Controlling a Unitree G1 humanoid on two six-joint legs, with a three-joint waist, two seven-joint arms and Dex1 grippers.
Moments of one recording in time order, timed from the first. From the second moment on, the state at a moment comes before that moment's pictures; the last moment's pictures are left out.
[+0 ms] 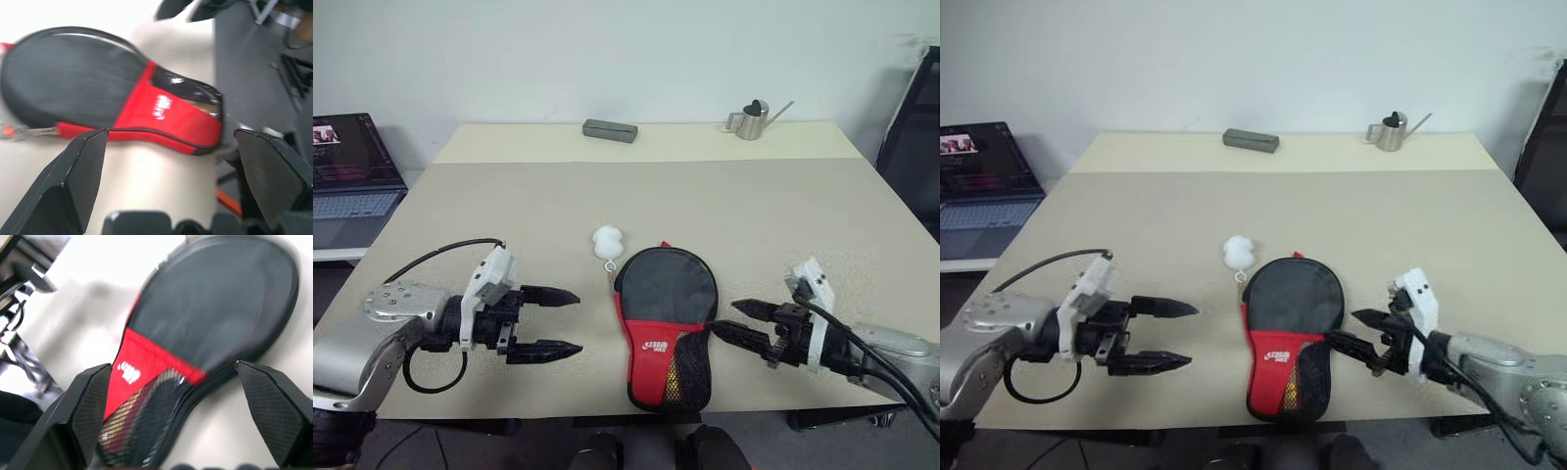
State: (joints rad) left arm -0.14 0.97 0.17 -0.30 -0.69 0.60 -1.27; right arm -0.05 -0.94 -0.13 -0.68 1.30 0.90 0.25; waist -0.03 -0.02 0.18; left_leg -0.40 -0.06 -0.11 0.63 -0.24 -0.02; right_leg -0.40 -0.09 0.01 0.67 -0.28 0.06
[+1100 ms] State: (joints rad) left arm -0.16 0.83 0.22 -0.20 -0.52 0.56 -0.88; right arm -0.46 -0.44 0.36 -0.06 0.33 0.34 0.93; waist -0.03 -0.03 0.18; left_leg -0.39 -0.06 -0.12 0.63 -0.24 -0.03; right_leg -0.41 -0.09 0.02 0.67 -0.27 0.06
